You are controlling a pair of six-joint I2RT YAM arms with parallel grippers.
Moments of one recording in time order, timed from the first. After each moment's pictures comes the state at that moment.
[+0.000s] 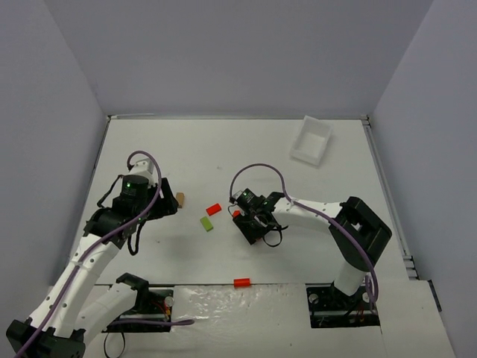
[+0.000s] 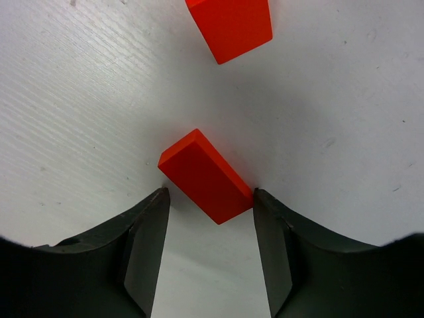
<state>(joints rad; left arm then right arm) -0.34 0.84 0.87 -0.75 -0.07 -0.50 0.89 1.70 0.97 -0.53 0.04 0.21</state>
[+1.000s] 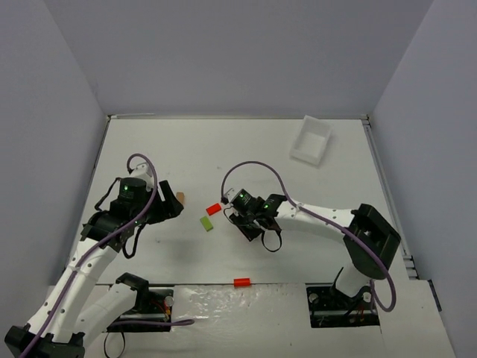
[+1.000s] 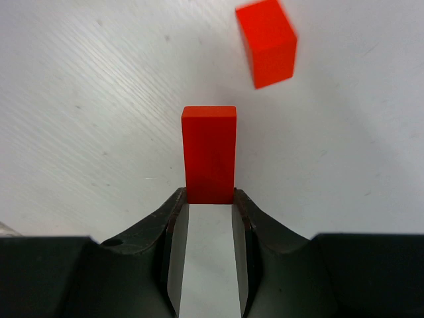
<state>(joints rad) -0.34 0.80 0.86 -0.77 0.04 -0.58 0.96 1.62 1.00 -0.54 0.09 0.16</state>
